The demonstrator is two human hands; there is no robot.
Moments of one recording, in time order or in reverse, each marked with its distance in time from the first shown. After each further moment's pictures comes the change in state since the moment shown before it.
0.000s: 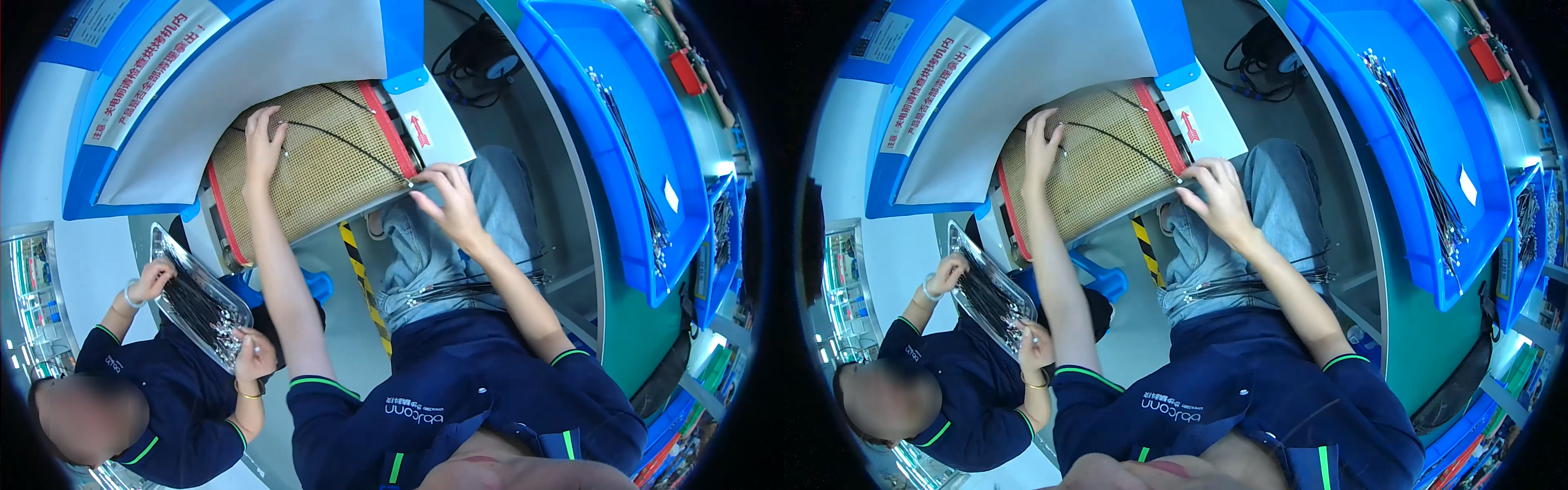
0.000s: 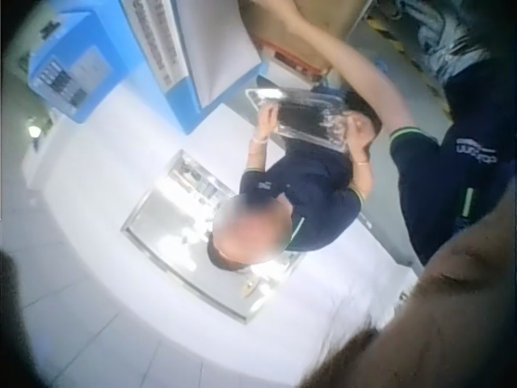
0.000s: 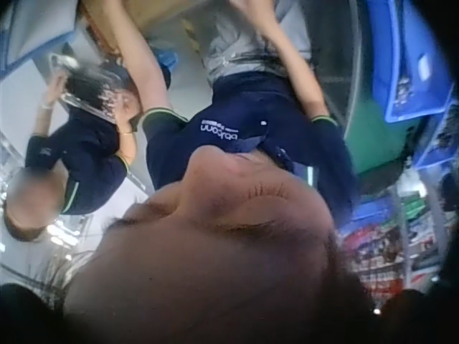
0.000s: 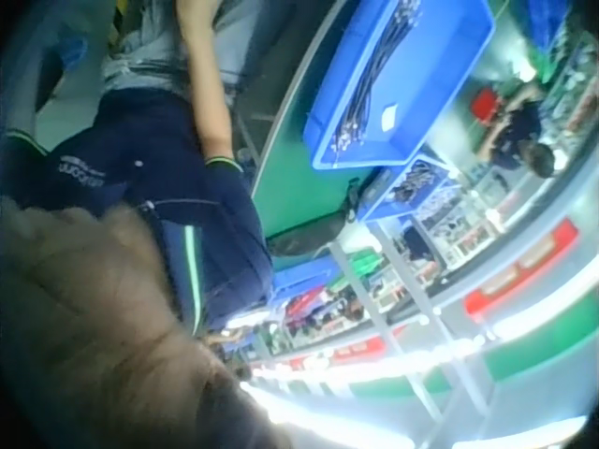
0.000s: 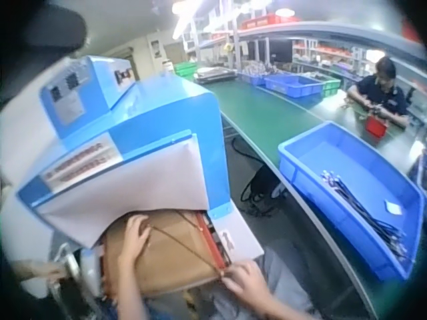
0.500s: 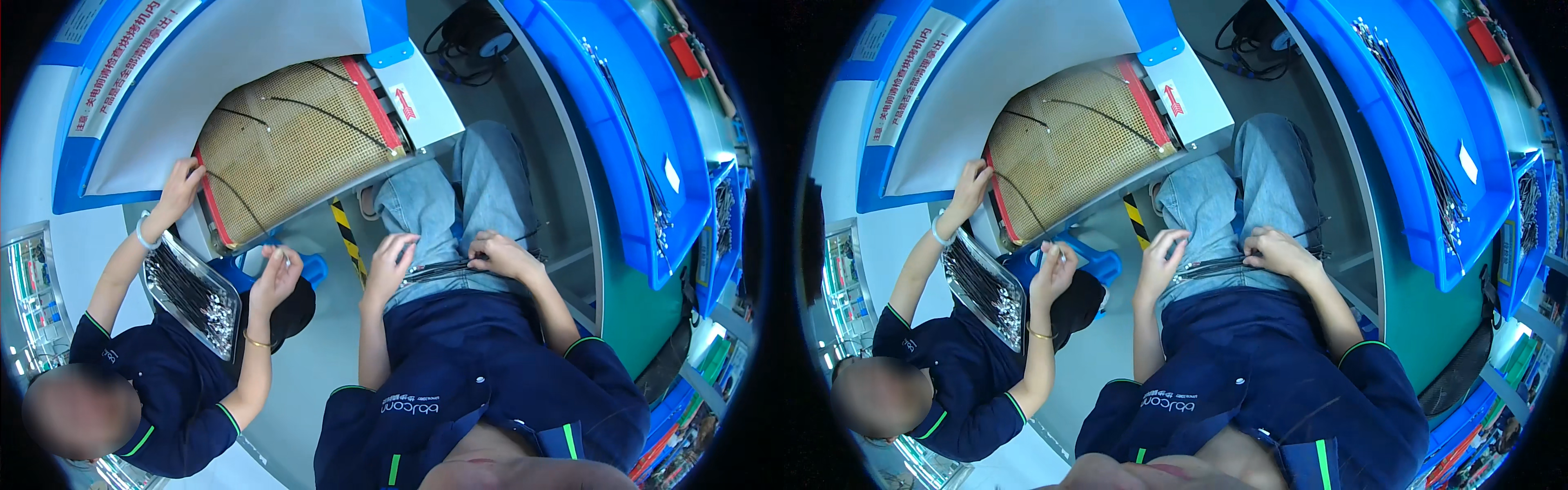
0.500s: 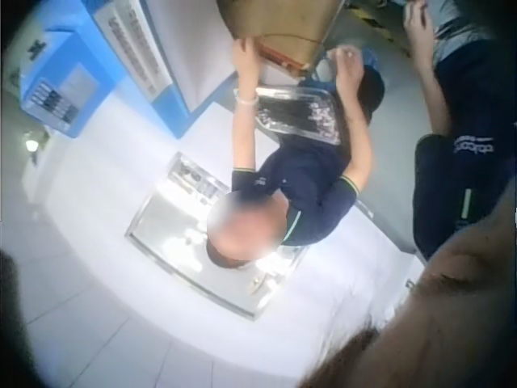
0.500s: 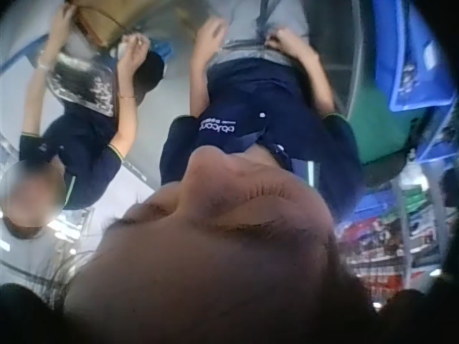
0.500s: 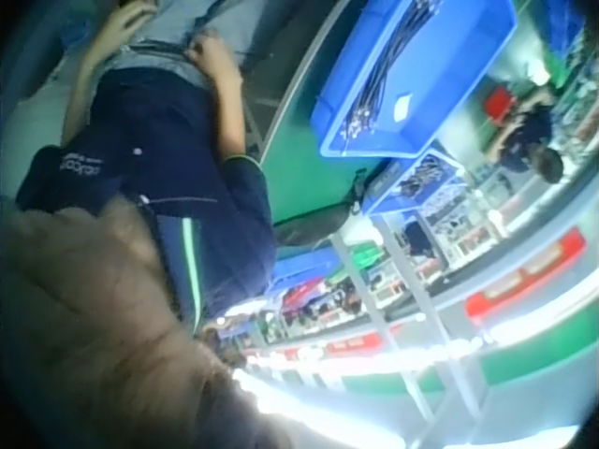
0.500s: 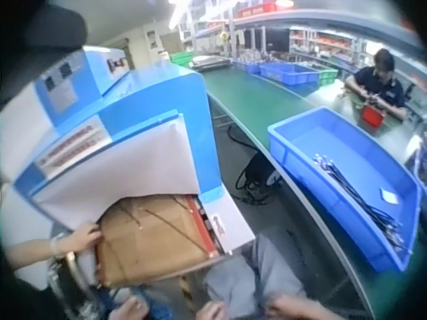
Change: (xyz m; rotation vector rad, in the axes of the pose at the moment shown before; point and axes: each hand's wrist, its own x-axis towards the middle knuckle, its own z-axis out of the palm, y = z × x) left_hand -0.242 0.200 0.062 -0.668 -0.387 -0.279; right_hand -0.115 0.032 -0.097 -0.017 -0.932 0.306
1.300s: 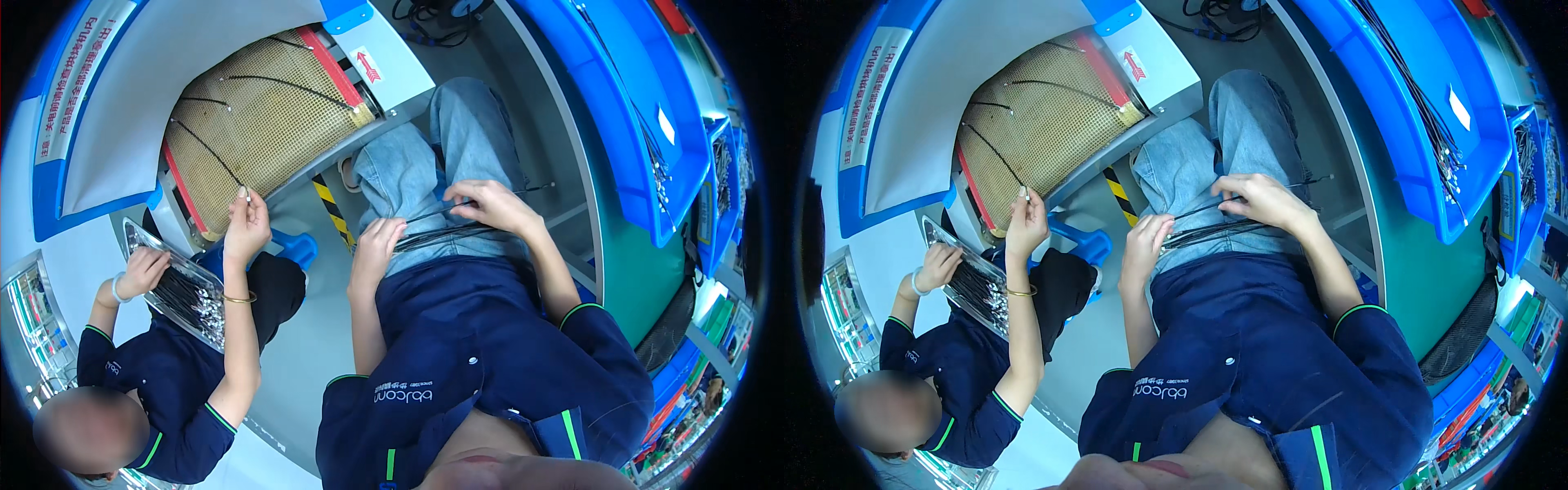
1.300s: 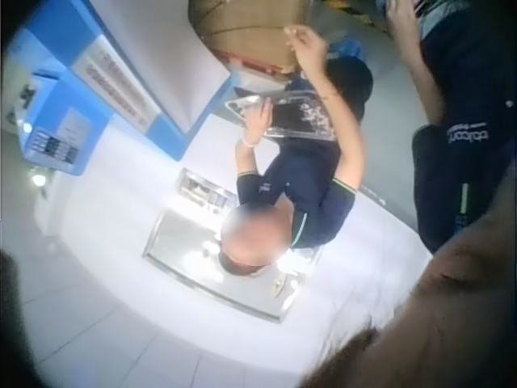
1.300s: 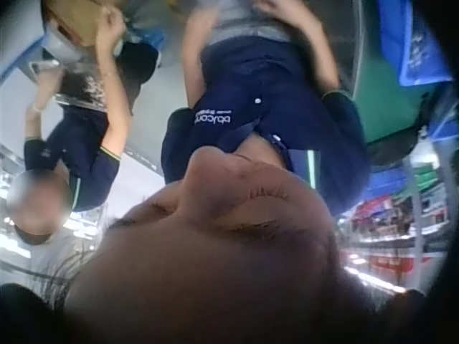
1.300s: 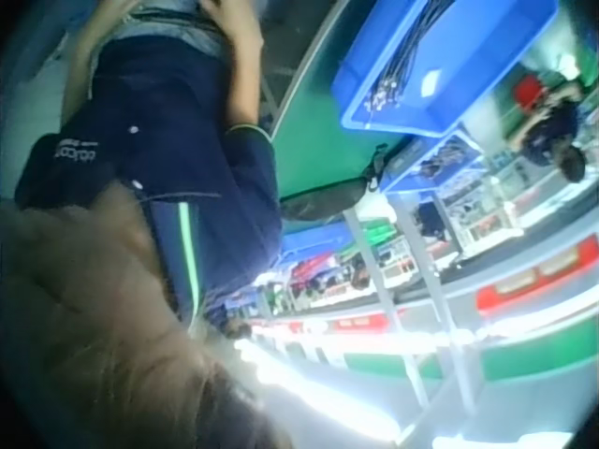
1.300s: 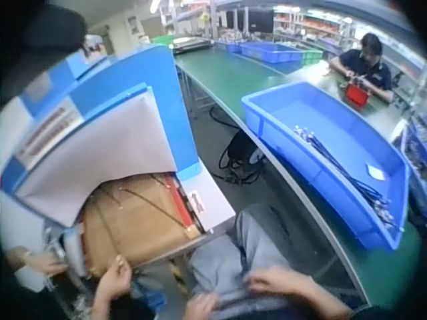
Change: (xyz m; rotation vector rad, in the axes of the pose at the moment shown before) left_hand -0.016 0.008 0.001 0.163 -0.107 0.093; right_hand 0.002 -0.028 -0.028 0.128 0.207 -0.119
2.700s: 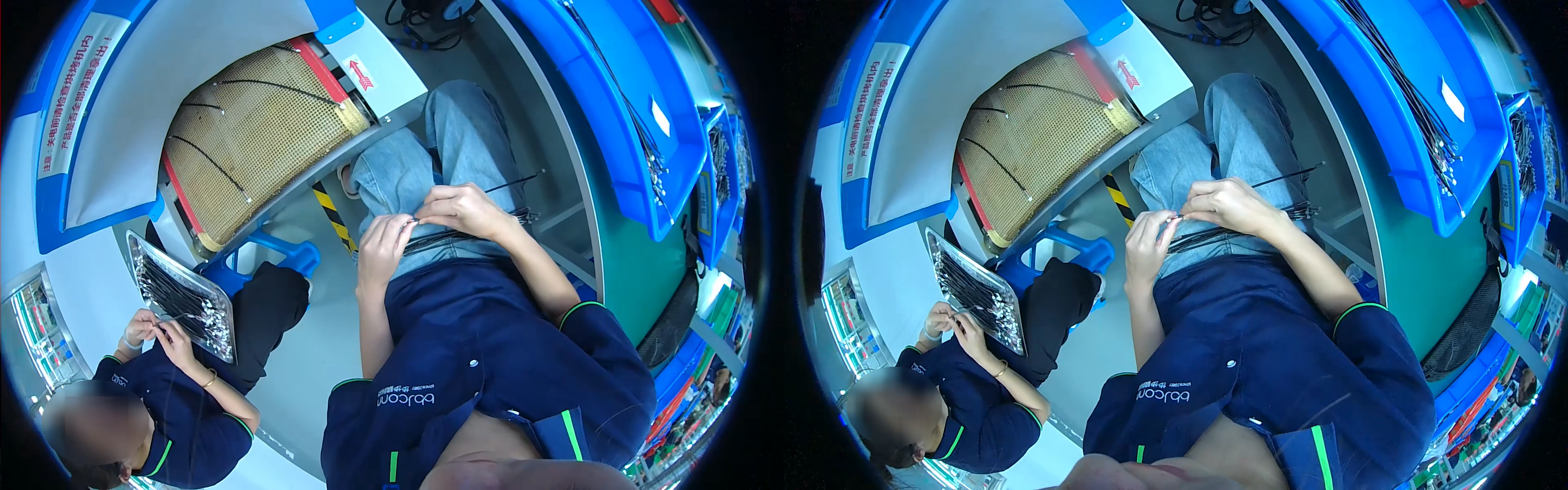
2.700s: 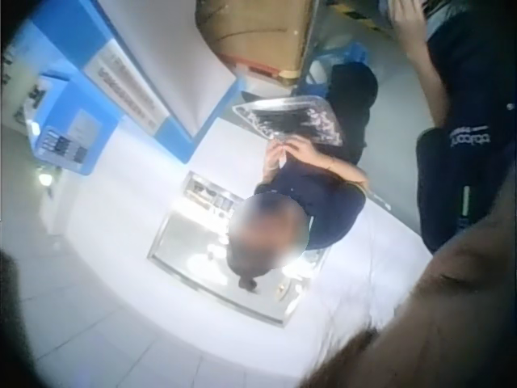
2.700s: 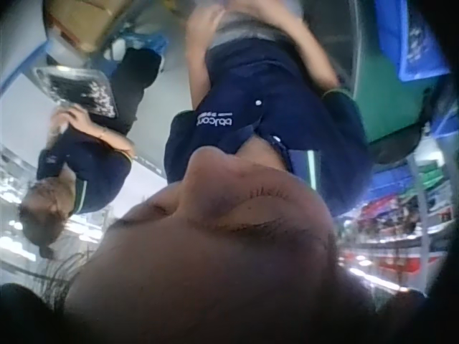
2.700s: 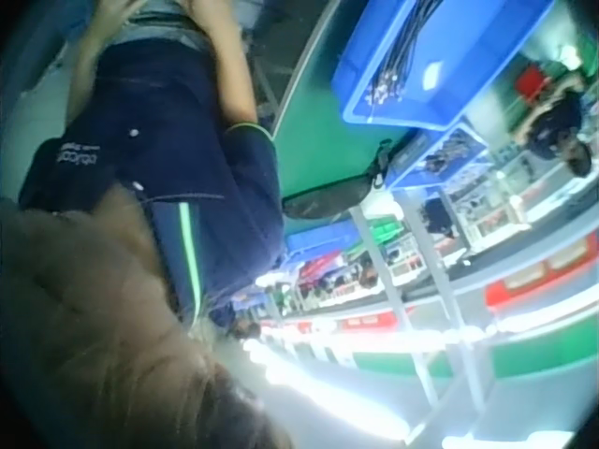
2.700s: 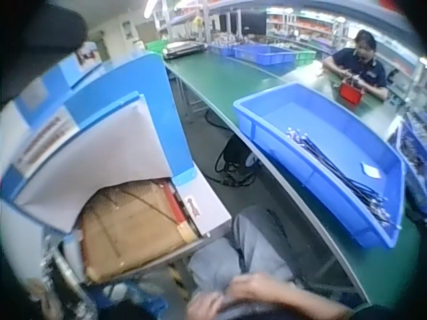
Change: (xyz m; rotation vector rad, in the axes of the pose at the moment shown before) left_hand 0.021 0.026 0.005 0.118 0.264 0.265; right_hand 0.019 -0.013 0.020 -0.046 0.125 -0.293
